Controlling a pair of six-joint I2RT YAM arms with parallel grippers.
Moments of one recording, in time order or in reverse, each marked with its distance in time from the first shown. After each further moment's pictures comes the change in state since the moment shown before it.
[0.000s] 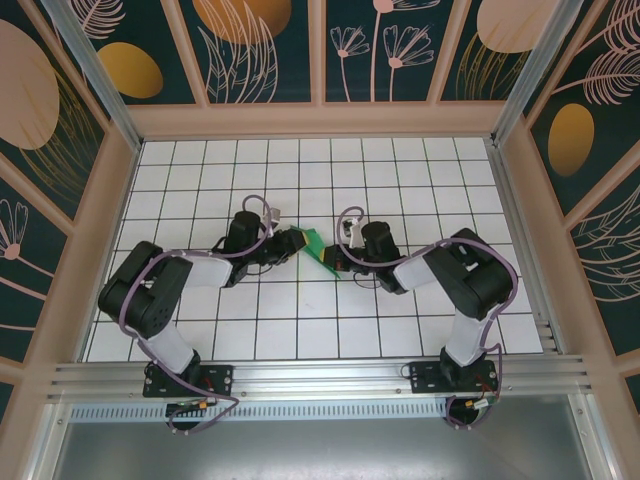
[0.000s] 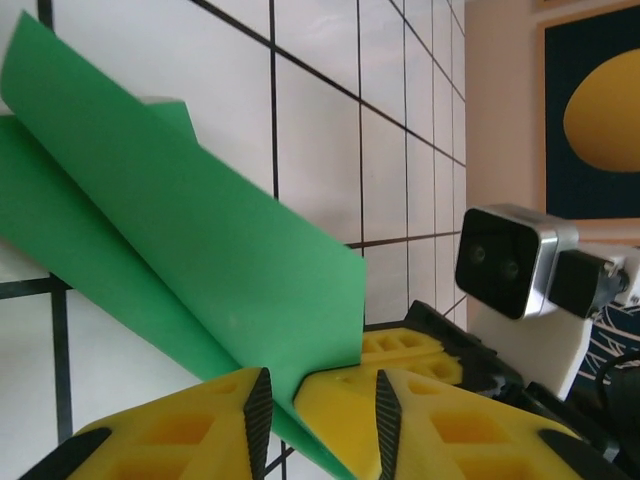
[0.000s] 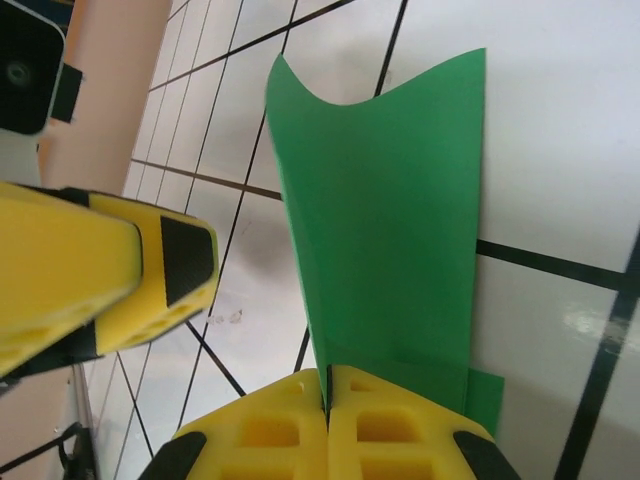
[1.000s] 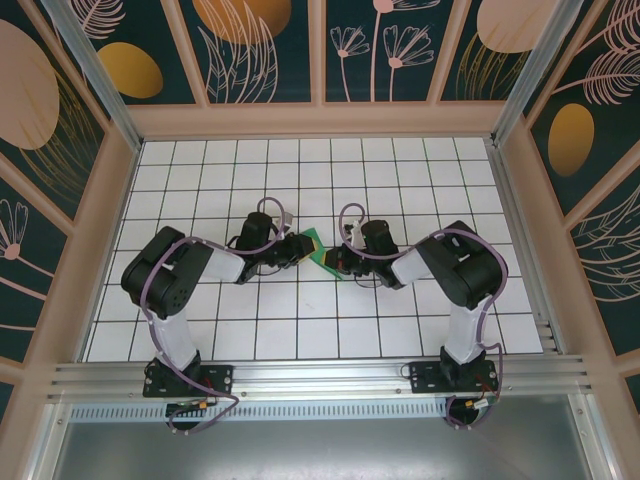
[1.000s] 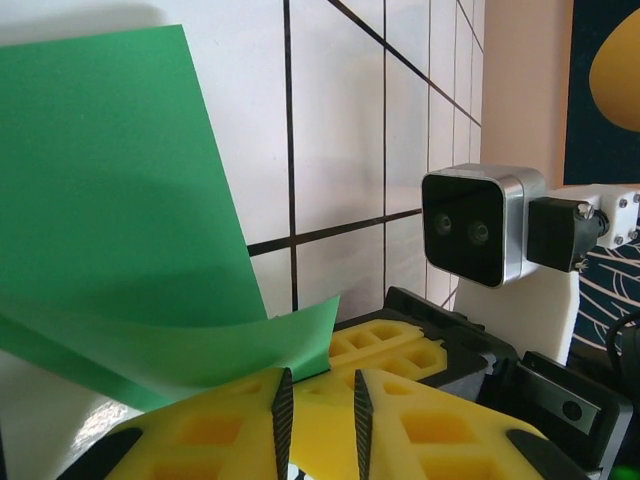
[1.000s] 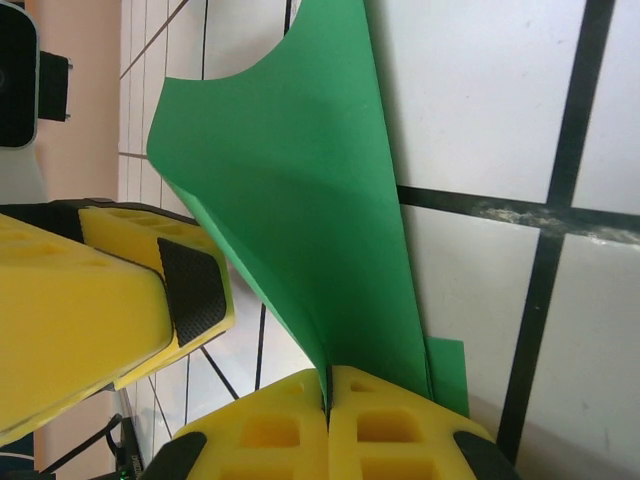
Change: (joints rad) left arm -0.031 0.156 0.065 0.053 0.056 -0.003; right arm -0.031 0.085 0.047 -0.065 -0.100 0.097
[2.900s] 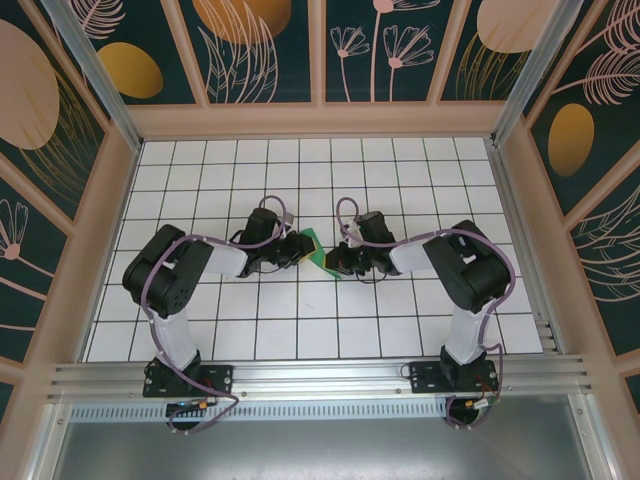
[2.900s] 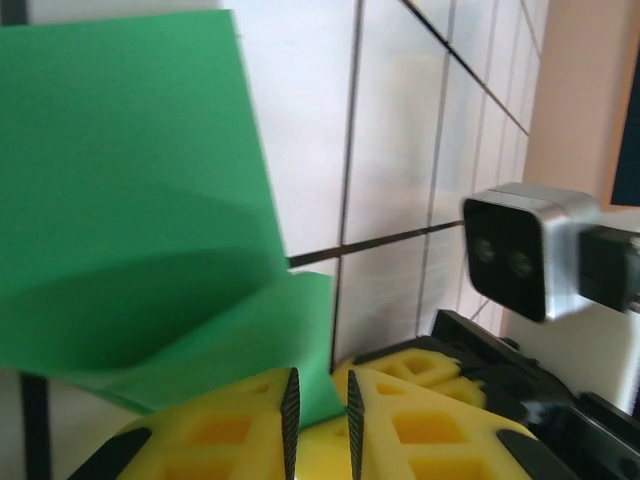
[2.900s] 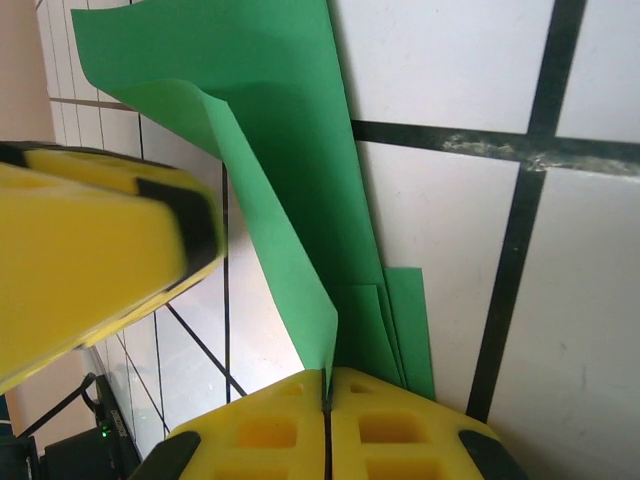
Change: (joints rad) left arm -0.003 -0.003 0.064 -0.165 -0.029 -0.003; right arm -0.010 -0.034 0.126 -0.393 -0.044 -0.121
